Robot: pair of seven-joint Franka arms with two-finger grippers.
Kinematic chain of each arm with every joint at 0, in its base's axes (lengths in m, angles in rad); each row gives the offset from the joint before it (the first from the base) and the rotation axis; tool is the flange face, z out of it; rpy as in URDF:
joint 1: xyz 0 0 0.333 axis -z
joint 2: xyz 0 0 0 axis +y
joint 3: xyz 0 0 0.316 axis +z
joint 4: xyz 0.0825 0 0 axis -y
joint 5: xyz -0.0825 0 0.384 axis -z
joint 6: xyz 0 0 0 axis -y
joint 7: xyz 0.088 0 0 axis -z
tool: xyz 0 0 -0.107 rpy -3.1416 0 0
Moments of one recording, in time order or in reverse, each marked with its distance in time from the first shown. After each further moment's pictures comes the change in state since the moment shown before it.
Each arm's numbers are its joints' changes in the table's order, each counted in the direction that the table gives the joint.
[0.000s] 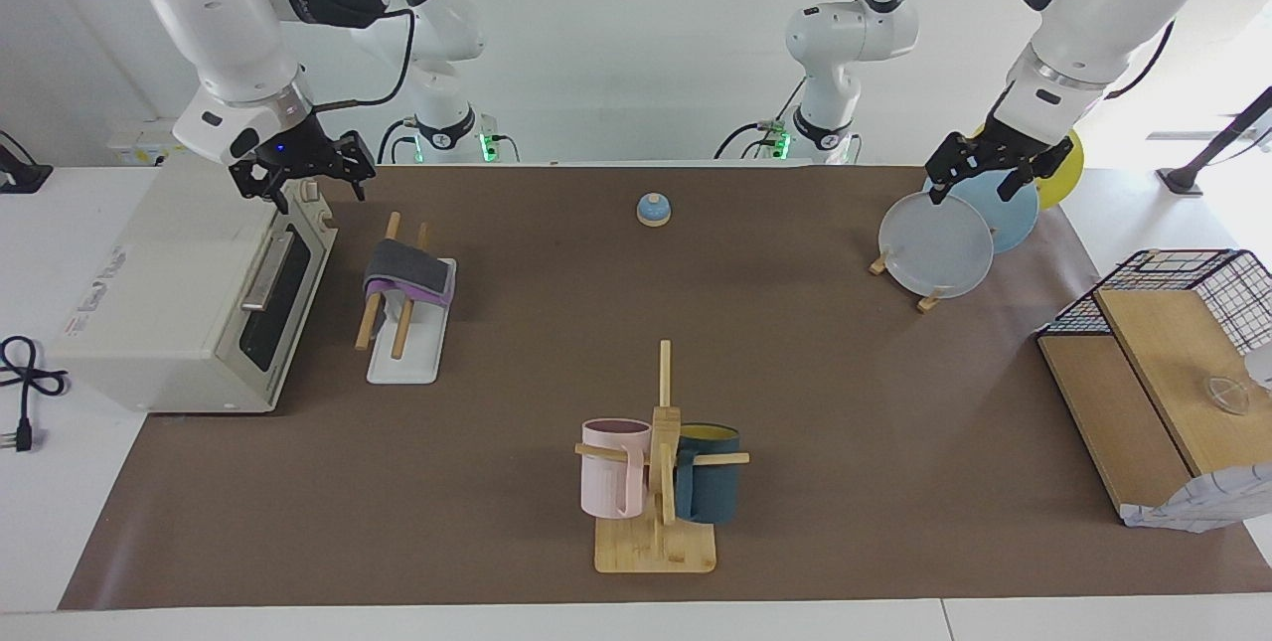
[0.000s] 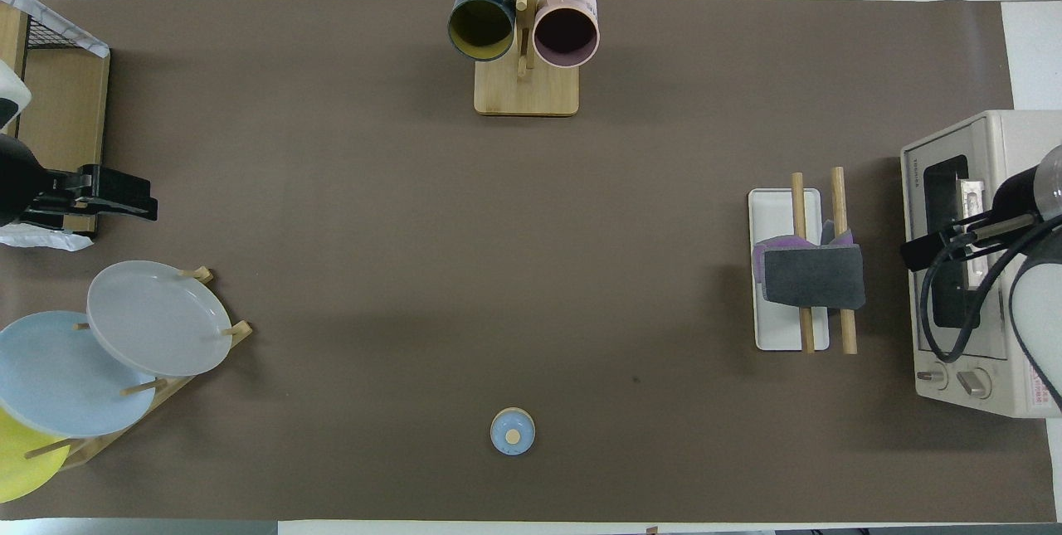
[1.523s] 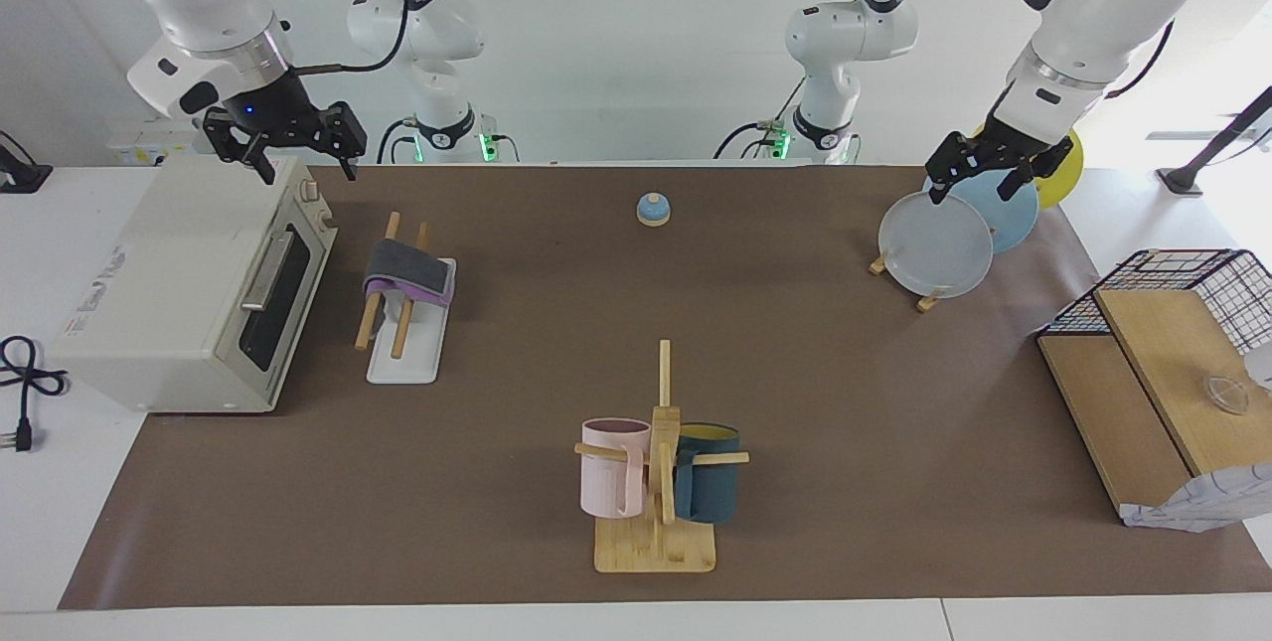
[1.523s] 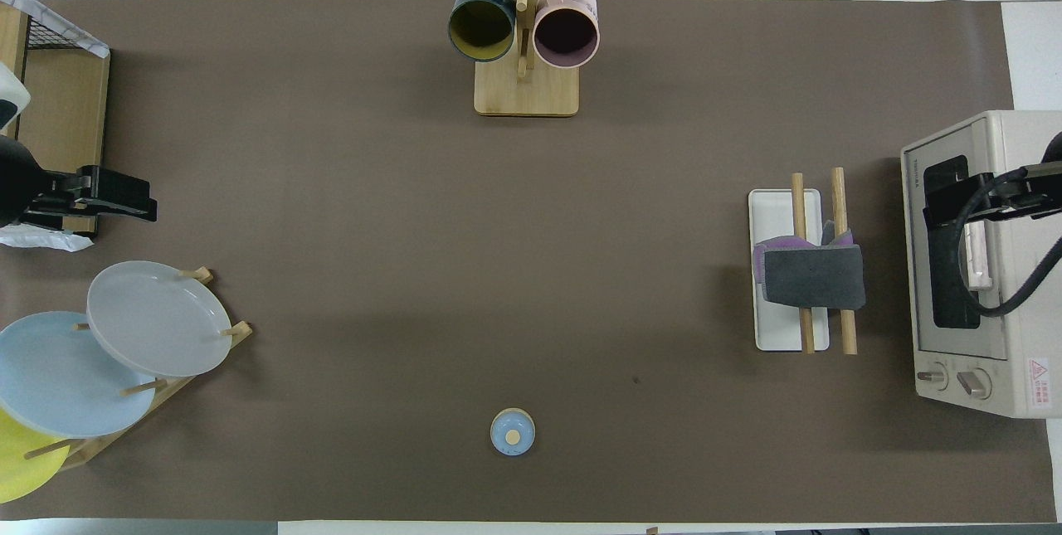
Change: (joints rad) left arm 0.000 0.000 0.001 0.000 0.000 0.000 0.000; right arm -0.016 0.076 0.001 0.224 -0.022 -0.120 0.203
